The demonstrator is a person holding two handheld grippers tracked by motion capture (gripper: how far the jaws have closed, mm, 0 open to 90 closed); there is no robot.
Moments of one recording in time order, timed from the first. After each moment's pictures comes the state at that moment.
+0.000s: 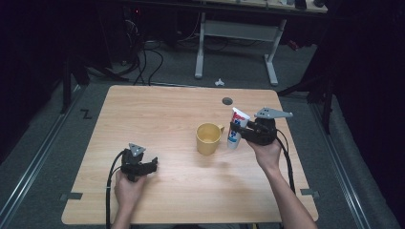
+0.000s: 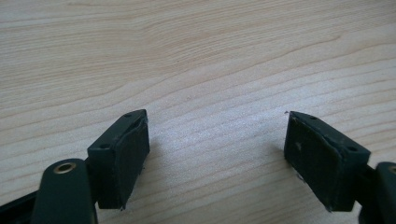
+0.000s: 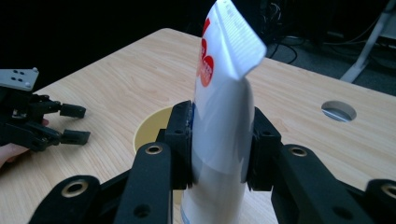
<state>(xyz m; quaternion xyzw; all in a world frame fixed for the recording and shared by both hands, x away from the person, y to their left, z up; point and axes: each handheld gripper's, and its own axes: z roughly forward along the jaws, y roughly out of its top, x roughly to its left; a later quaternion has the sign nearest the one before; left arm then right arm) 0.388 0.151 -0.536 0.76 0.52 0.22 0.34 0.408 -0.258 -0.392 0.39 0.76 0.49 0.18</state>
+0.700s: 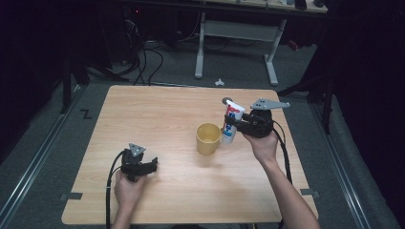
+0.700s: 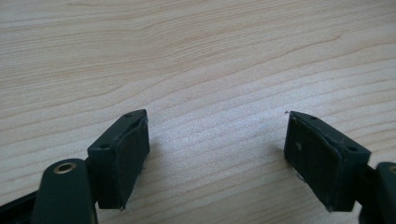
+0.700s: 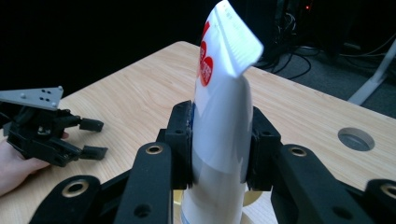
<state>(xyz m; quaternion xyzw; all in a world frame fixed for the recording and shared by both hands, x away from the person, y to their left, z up) 0.388 0.151 -0.536 0.76 0.52 0.22 0.34 0.417 -0.243 -0.367 0.37 0.76 0.50 0.17</state>
